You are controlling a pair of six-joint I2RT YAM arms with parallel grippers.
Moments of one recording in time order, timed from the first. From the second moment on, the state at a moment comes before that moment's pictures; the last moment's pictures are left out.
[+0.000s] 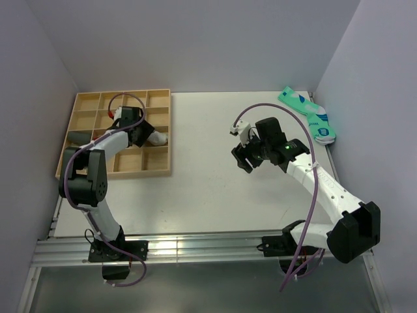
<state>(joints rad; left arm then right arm) -0.14 1.81 1.16 -0.16 -0.10 -0.97 0.42 1.22 1.03 -0.67 -0.26 -0.38</state>
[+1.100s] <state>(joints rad) -0.76 1.20 0.94 -0.03 -0.19 -0.71 0.39 1.11 1.02 -0.62 -0.41 -0.32</state>
